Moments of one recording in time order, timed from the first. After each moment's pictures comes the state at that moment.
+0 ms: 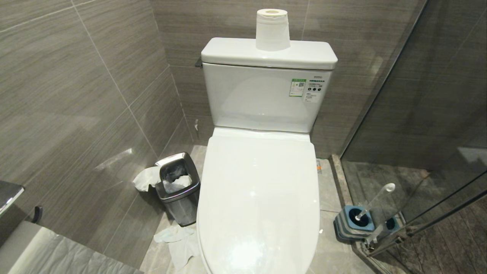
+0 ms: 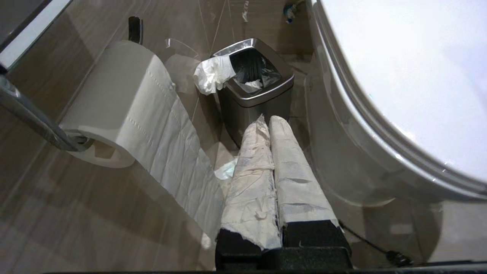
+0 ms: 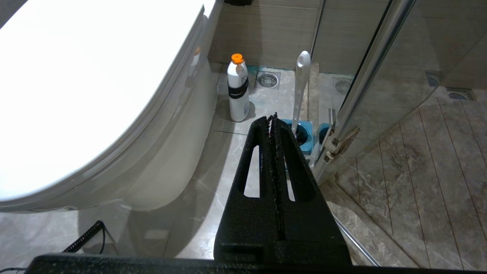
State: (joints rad) left arm 0.00 0.00 0.00 0.01 -0.01 0.05; right arm 0.00 0.00 0.00 0.00 -0.02 0.06
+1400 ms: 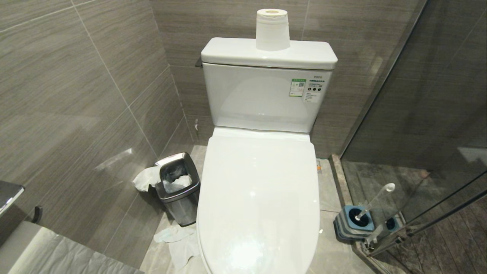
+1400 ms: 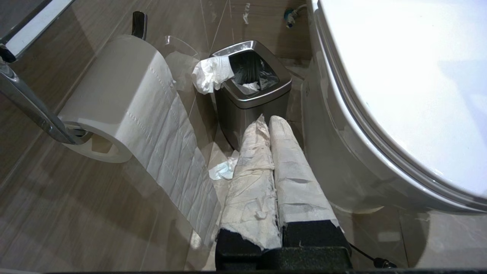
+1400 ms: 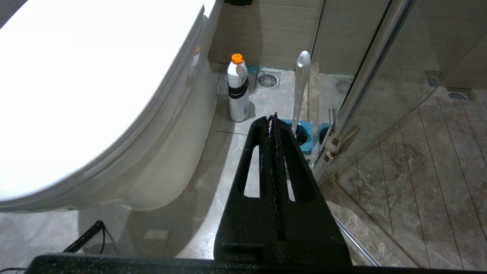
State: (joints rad) left arm 0.00 0.00 0.00 0.01 0.00 0.00; right arm 0.00 0.00 0.00 0.00 -0.02 0.06
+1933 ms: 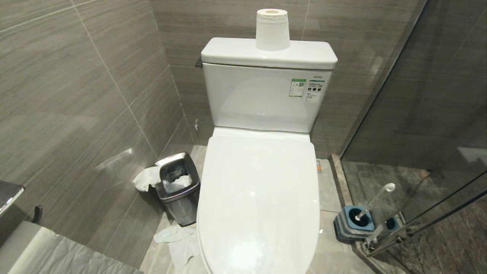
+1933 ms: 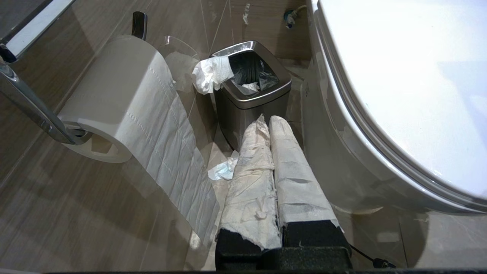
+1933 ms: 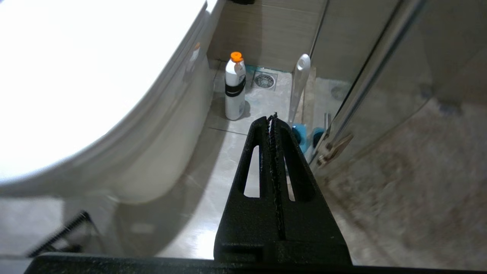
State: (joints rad) left arm 0.00 0.00 0.00 0.01 0.00 0.00; right arm 0.00 0.00 0.00 0.00 0.01 -0.05
